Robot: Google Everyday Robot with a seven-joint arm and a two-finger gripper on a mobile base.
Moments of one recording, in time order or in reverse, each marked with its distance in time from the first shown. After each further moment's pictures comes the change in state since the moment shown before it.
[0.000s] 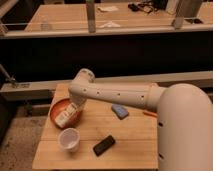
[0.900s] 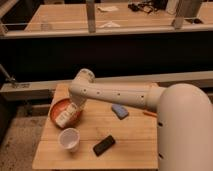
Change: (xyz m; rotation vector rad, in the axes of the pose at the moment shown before) arm 0.001 -0.001 0.001 0.003 0.002 -0.020
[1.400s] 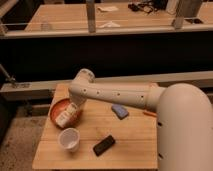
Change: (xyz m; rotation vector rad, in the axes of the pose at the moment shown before) arm 0.000 -0.001 0.001 0.003 0.001 -0.012
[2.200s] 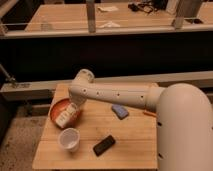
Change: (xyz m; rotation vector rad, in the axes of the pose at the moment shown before) arm -0.001 -0.001 0.001 0.003 -0.001 -0.024
